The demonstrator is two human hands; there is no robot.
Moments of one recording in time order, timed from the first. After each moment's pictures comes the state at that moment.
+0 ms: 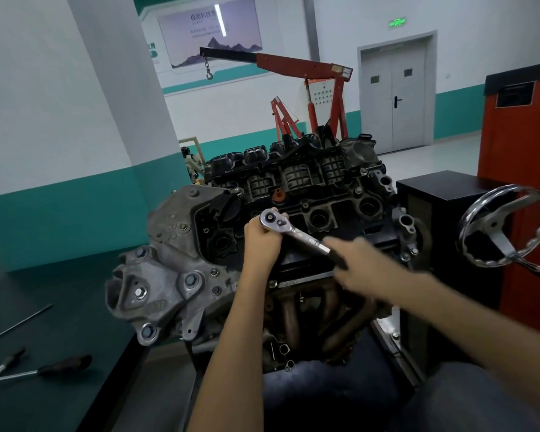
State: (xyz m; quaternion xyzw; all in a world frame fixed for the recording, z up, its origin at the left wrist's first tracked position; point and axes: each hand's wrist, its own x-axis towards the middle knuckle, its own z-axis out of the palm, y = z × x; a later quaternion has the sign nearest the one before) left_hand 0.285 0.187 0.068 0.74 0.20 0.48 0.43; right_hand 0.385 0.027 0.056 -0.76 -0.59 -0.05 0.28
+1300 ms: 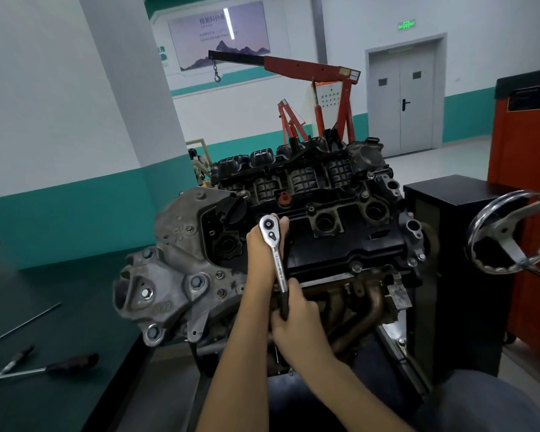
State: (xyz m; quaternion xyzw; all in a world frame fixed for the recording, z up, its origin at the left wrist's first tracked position) left_hand 0.283 0.185 0.066 0.74 0.23 0.50 0.38; right_hand 0.271 0.070 -0.006 -0.69 -0.46 0.09 0.55
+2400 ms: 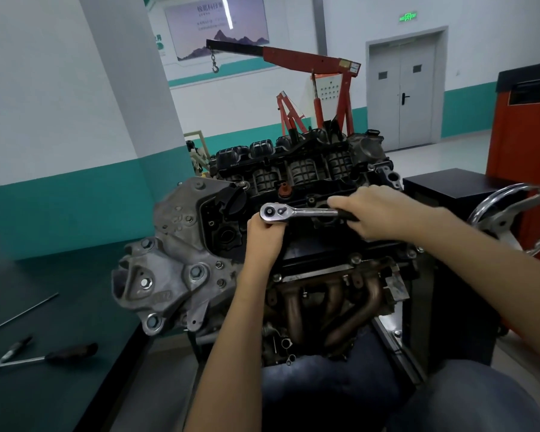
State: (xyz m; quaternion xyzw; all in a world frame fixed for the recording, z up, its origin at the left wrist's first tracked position) left_hand 0.276 0.184 0.070 0.73 0.21 0.49 0.43; right_hand 0.425 0.039 0.120 -0.73 -0.63 -0.24 0.05
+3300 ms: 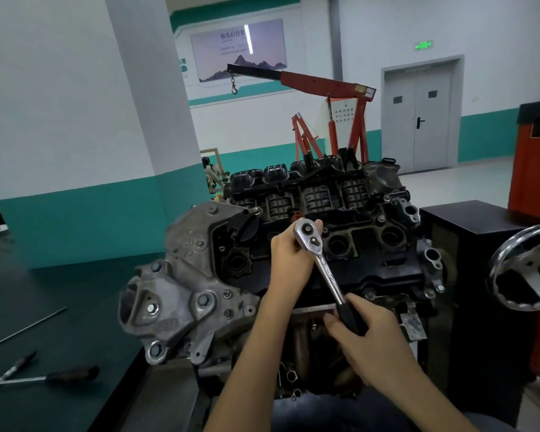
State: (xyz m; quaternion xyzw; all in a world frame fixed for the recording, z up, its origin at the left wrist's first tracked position) left_hand 0.292 0.159 0.086 0.74 0.12 0.52 0.40; right_hand 0.324 0.016 0.026 -0.63 -0.48 0.06 0.61
